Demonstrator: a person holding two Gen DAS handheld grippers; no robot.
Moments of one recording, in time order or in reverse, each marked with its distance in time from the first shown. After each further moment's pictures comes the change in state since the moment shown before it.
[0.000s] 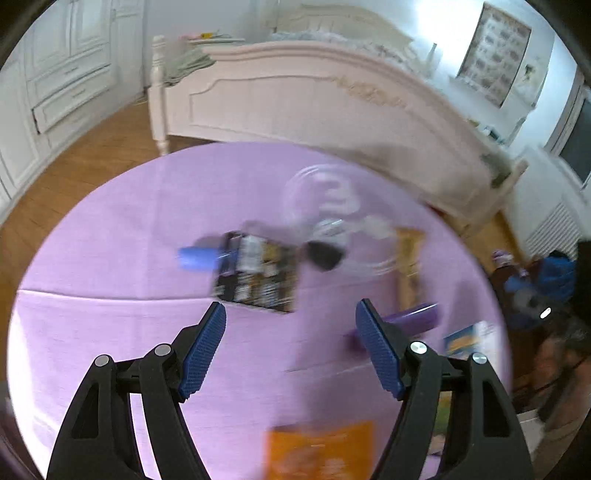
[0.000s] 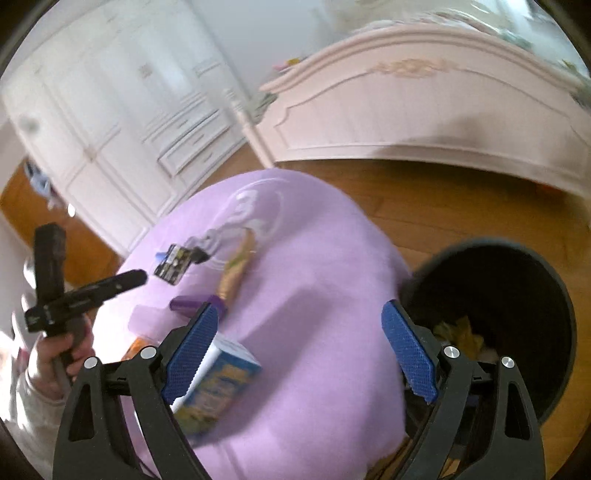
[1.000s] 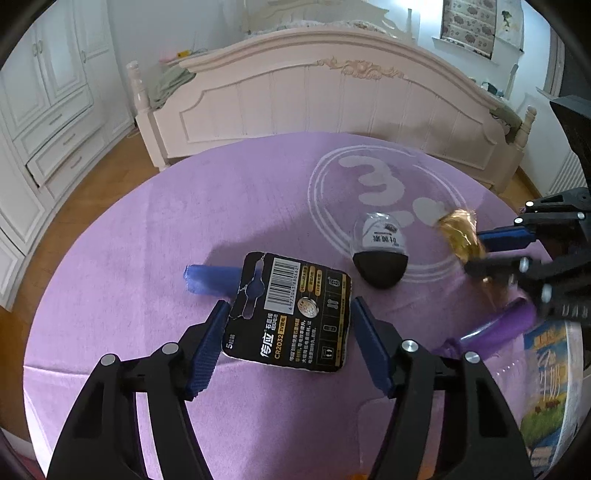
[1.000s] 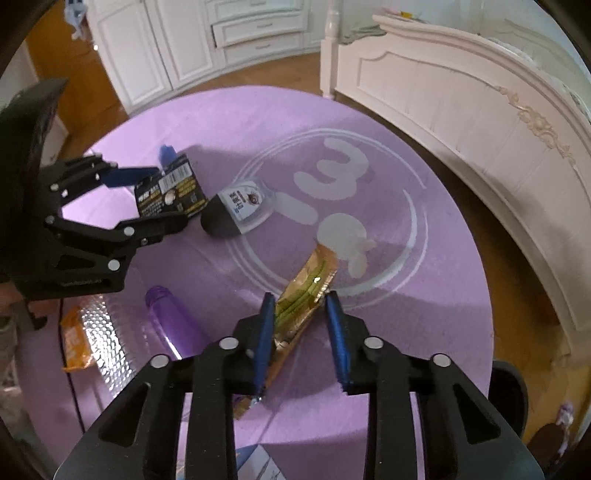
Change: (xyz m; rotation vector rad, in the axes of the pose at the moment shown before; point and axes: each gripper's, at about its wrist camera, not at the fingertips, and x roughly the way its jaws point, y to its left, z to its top) left arm 0.042 0.011 0.003 0.183 -0.021 0.078; right arm 0.124 0.090 0.036 -0.456 0.294 -0.089
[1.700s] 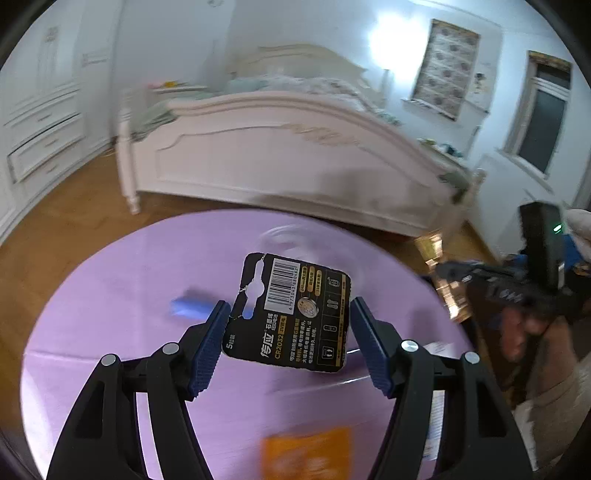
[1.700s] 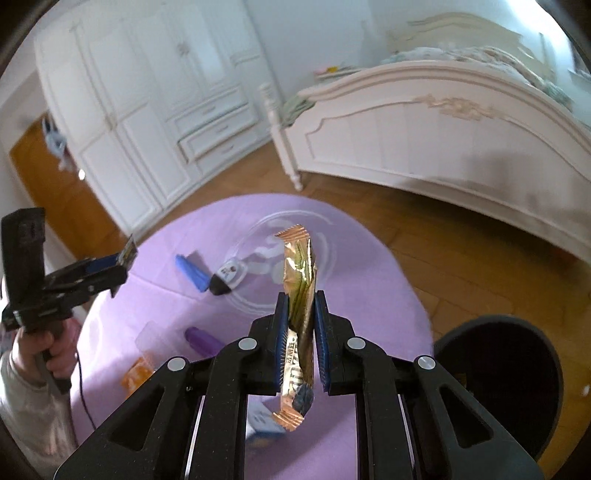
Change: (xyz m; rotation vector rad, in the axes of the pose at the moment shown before) left arm -0.095 -0.022 0.024 -0.083 -0.196 -0.227; right arm -0.110 -0.073 -0.077 0.363 -0.358 0.061
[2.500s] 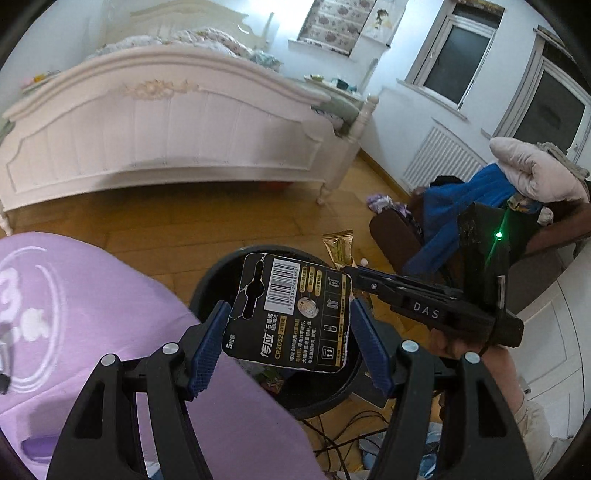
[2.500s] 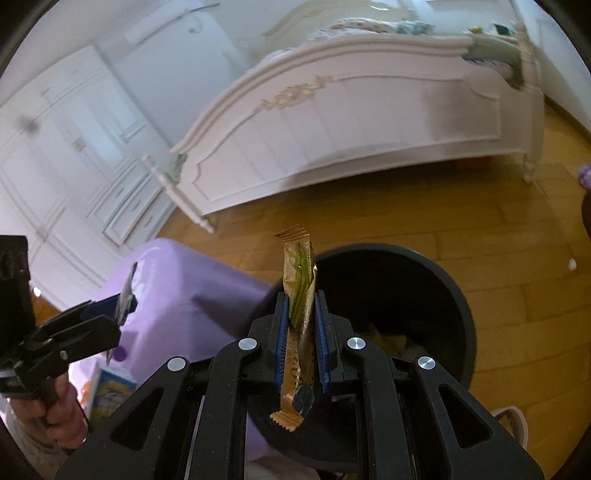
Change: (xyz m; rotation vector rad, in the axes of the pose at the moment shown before) left arm 0.147 -0.228 0.006 0.196 0.218 -0.353; right arm -0.080 -0.184 -0.089 0.414 -0.100 -0.185
